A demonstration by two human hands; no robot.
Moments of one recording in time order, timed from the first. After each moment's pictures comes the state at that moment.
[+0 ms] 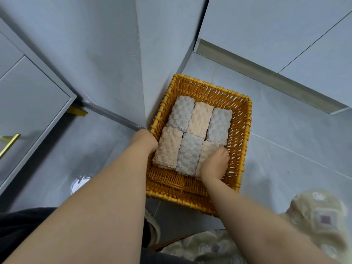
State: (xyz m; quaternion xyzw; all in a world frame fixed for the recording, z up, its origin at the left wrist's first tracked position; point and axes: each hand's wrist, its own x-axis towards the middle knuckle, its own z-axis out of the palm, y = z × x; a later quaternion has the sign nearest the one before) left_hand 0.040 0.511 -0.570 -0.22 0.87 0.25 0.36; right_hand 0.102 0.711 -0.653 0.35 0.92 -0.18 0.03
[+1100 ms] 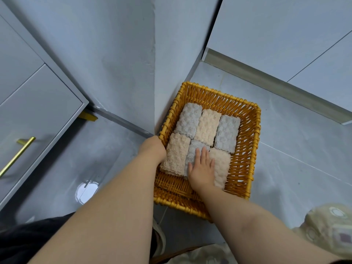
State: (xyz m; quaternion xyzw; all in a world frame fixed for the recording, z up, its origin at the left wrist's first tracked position) left_hand 0.046 0.509 -0.576 -0.16 0.89 0.26 0.34; right_hand 0.105 0.686 -0.697 0.05 0.97 -0.08 0.21
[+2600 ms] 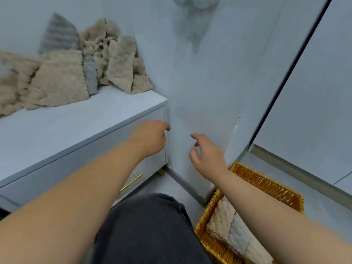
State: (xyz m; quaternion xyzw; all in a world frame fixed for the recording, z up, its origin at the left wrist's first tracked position) left_hand 0.099 0.327 -0.308 -0.07 0.99 0.10 -0.03; right_hand 0.048 0.509 -0.379 -0.36 0.86 -0.31 -0.17
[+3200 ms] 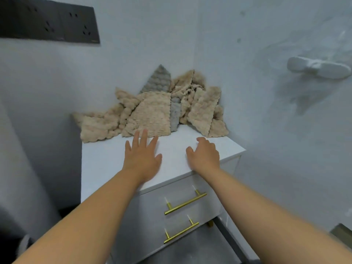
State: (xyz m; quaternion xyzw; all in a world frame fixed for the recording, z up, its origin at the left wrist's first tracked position) left_hand 0.179 0.132 -0.310 -0.33 0.94 0.04 -0.10; right_hand 0.053 0.261 -0.300 -0.31 0.90 -0.31 -0.01
